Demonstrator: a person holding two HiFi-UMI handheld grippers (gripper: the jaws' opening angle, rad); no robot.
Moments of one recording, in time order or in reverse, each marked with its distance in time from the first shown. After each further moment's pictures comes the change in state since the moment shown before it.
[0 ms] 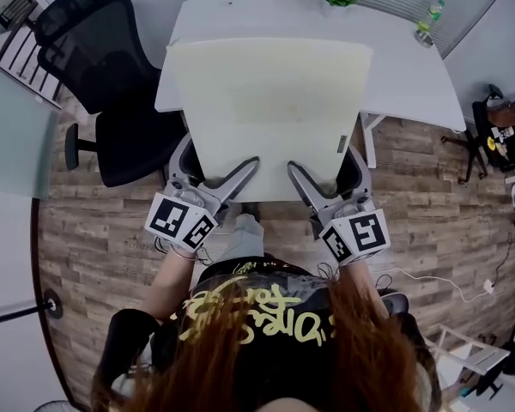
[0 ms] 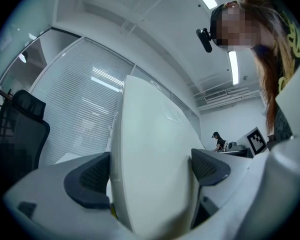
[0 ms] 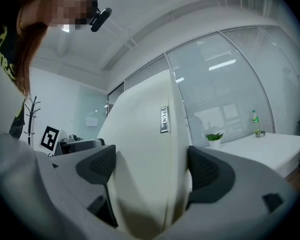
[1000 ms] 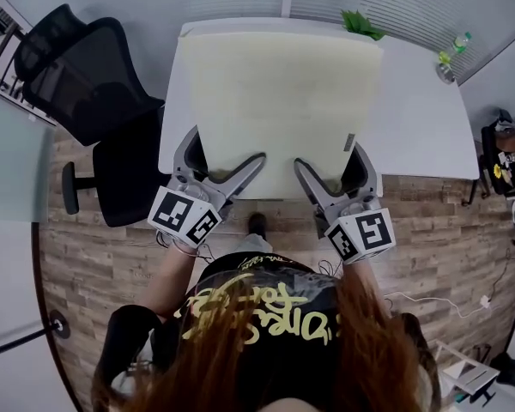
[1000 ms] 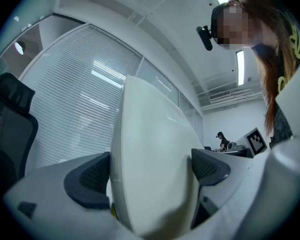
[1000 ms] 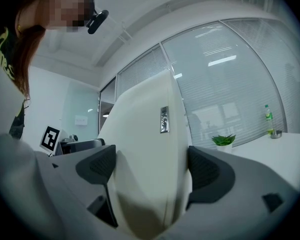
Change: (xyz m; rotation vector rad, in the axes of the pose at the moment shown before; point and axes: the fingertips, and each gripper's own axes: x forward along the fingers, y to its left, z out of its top) left arm 0.143 0.163 0.007 -0.018 0.015 -0.029; right arm 0.197 -0.080 -0.001 0.004 0.014 -0.027
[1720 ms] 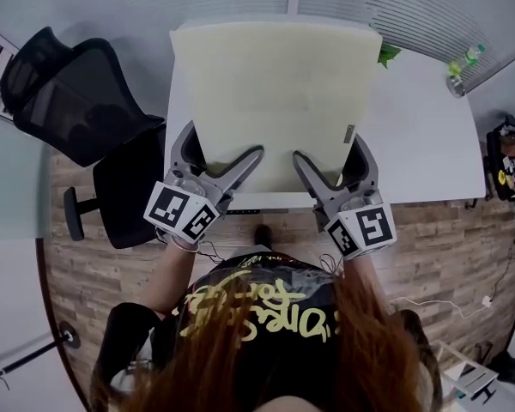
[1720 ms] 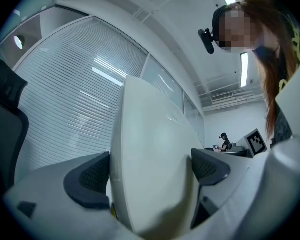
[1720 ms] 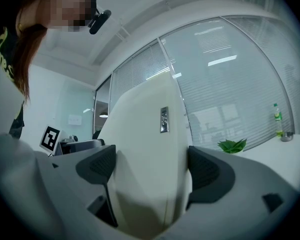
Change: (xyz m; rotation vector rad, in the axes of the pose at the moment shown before) left arm 0.078 0.087 0.016 -0.013 0.001 -0.013; right arm 0.107 -0.042 0.014 -0.009 -0.017 -0.013
